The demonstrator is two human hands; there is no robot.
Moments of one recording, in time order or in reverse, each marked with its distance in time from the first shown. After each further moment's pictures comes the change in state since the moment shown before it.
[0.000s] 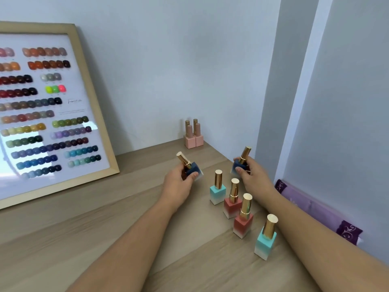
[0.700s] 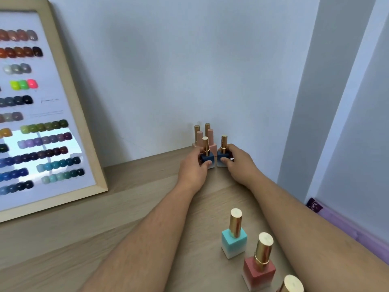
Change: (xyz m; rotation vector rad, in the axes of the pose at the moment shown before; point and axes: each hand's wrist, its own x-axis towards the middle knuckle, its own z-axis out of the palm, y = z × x) left_hand 0.133 -0.017 0.041 0.154 0.090 0.072; right_hand 0.145 0.005 0.071 -0.122 -0.164 -0.137
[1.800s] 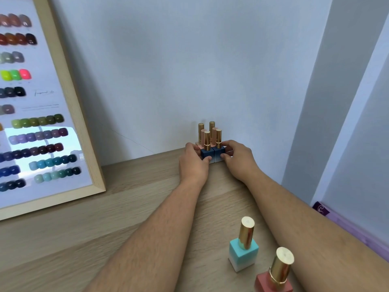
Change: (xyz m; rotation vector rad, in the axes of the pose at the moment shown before) left_hand 0.023 -0.008 0.009 0.012 0.223 -0.163; right_hand 0.028 0.001 0.018 -0.033 0.103 0.031
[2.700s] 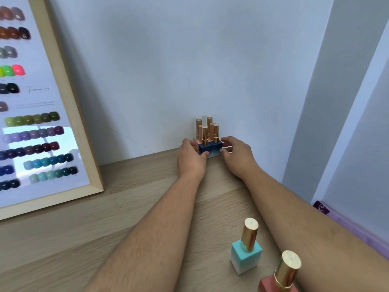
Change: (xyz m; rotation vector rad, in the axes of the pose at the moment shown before) left_hand 0.014 -0.001 0.001 0.006 0.017 -0.036; right_hand 0.008 0.000 0.007 0.035 0.029 0.005
